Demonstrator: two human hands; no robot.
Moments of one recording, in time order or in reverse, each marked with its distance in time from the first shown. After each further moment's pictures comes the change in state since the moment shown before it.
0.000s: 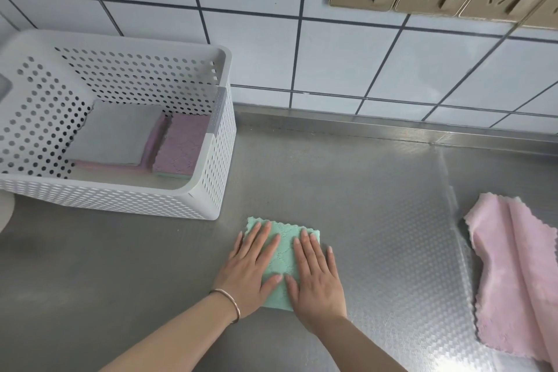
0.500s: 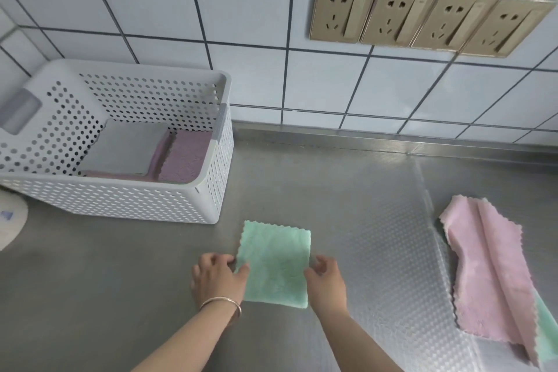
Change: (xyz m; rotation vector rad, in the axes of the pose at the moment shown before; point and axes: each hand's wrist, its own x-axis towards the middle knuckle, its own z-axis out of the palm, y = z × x) left_hand -0.018 0.015 -0.043 -0.344 -0.030 -0.955; right_hand -0.012 -0.011 -0.060 1.002 -0.037 0.765
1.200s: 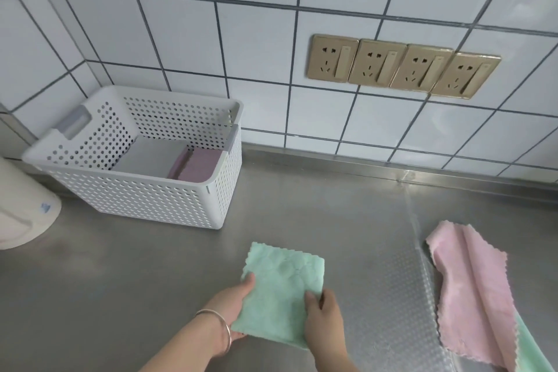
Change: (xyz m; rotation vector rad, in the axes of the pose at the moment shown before) left_hand -0.084 0.014 -0.048 -1.100 -0.658 -0.383; right_hand -0.065 0.014 -0.034 0.140 -0.069 -0.092
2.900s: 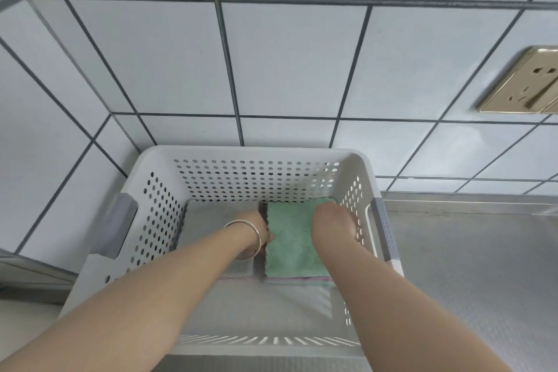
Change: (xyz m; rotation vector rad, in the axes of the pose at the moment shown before) left_hand 0.190 0.323 -0.155 1.478 0.088 0.279; right_hand 0.182 -0.271 0.259 -1.416 0.035 -0.133
